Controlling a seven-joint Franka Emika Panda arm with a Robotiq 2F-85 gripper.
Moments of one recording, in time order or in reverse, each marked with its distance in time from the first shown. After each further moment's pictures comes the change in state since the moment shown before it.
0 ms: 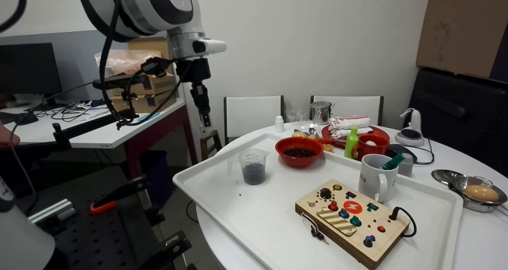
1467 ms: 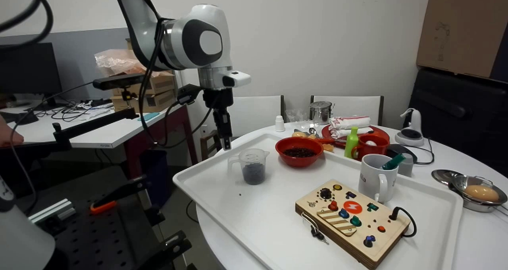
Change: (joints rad) arm 0.177 0.304 -0.250 0.160 0.124 0.158 -0.166
